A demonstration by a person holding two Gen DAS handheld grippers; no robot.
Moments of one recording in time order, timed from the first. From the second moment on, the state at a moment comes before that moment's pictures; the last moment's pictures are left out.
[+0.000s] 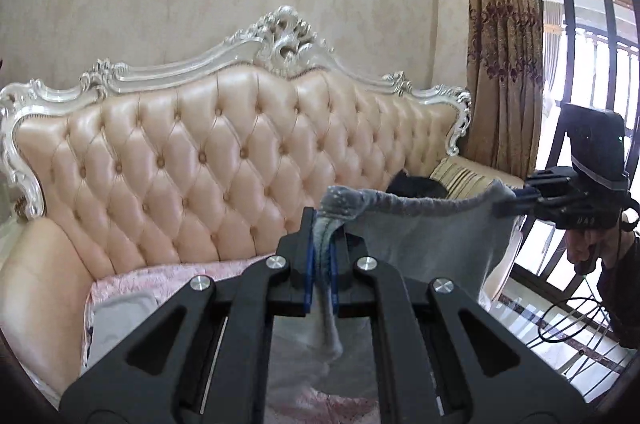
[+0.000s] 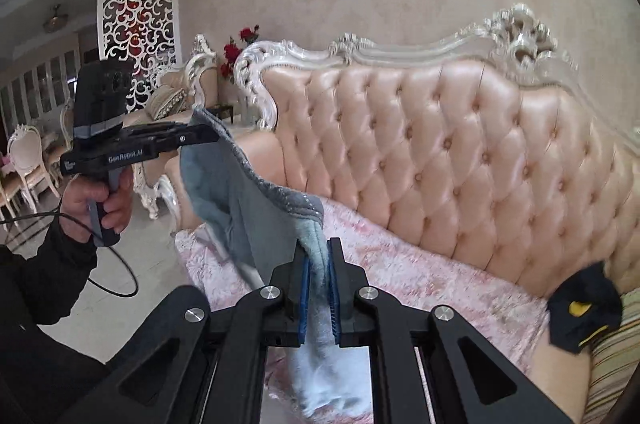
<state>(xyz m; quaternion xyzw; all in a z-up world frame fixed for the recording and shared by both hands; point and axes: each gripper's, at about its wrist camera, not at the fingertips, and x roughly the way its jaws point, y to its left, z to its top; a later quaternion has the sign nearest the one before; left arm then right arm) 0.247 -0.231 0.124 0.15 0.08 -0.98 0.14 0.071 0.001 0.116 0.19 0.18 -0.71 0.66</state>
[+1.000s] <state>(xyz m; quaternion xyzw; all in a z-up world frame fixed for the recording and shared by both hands) 0.001 -0.510 -0.240 0.42 0.36 -0.80 0.23 -0.173 -0.245 -0.213 0.45 0.23 -0.73 0.46</state>
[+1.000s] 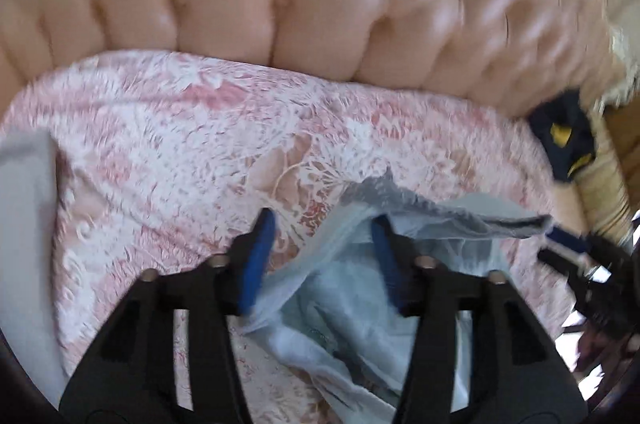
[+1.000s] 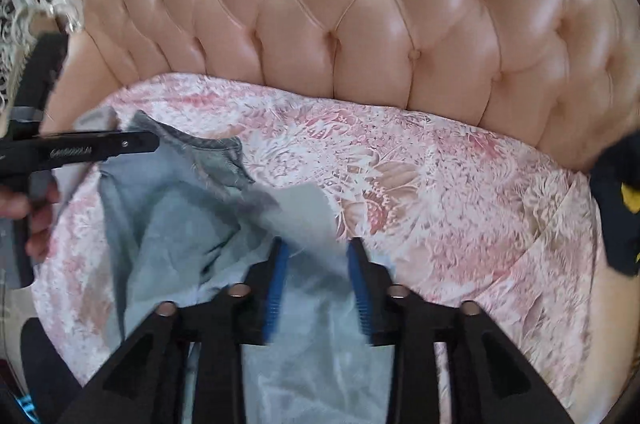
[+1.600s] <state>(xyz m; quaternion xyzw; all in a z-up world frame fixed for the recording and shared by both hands) 0.212 -0.362 -0.231 0.35 0.34 -0.85 0.17 -0.073 -0.257 -0.214 0.45 0.16 -0.70 0.53</state>
